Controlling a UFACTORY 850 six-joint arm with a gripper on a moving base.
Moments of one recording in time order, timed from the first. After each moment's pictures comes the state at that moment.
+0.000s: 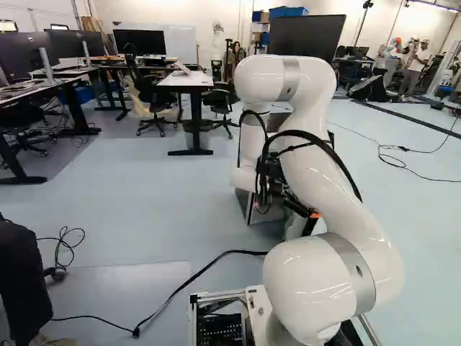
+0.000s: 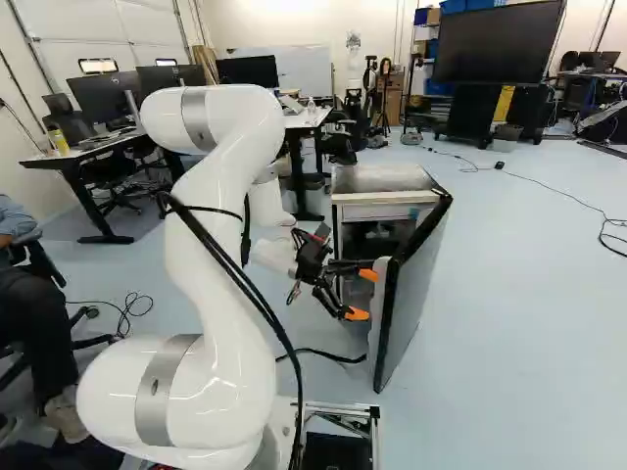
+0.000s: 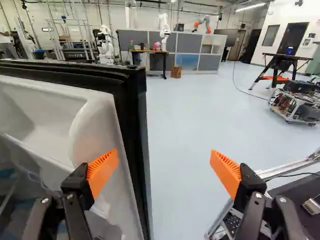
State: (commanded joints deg) arm 4.1 -47.2 -45.3 108.6 77.4 0.0
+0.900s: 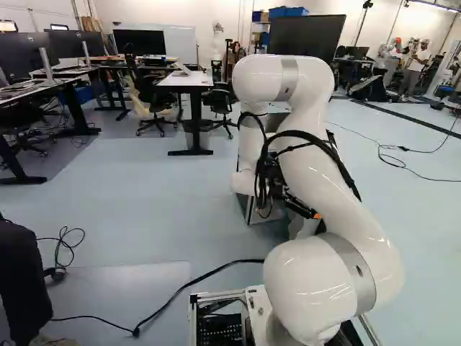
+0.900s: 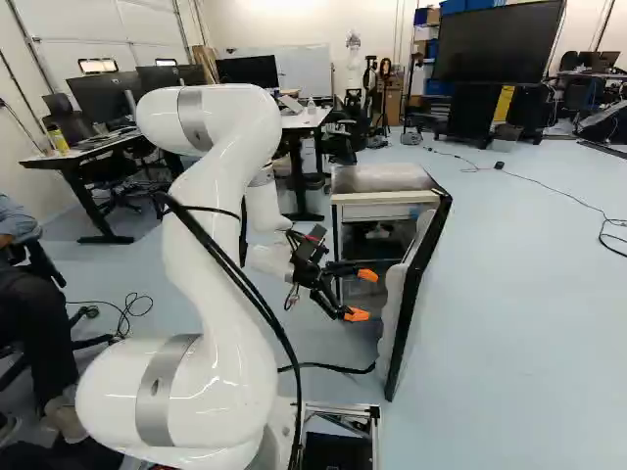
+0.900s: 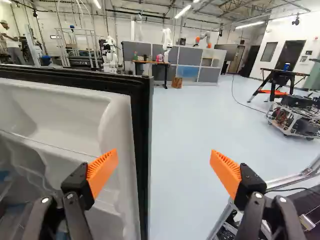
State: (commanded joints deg) arm 6.3 -47.1 -44.1 108.6 81.4 0.0
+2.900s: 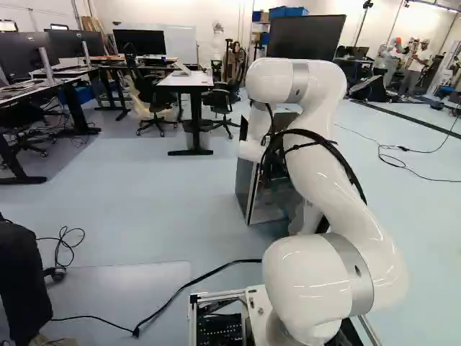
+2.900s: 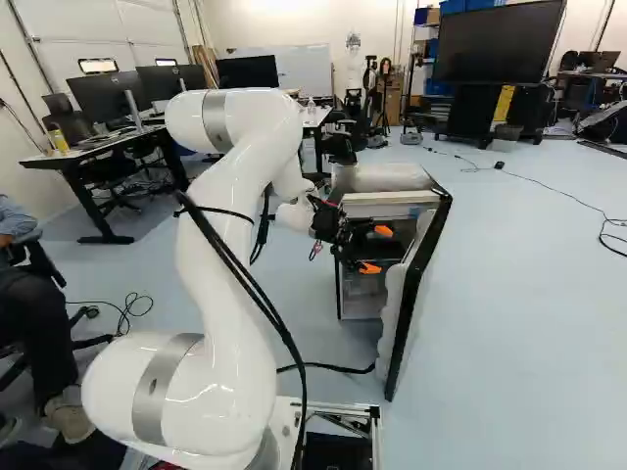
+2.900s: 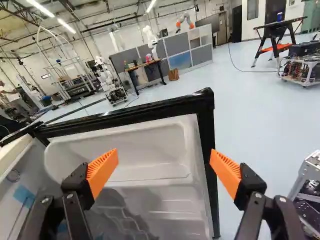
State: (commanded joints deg) arm -2.1 -48.8 -66.5 106.9 84.4 0.0
